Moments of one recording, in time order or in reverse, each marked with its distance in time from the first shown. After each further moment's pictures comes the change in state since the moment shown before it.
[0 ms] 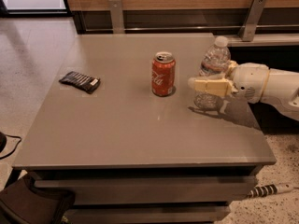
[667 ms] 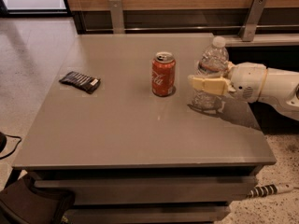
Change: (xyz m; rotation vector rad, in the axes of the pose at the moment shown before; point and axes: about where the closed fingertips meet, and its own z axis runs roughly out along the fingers) arm -0.002 0.003 0.005 -0.010 -0.001 -0.002
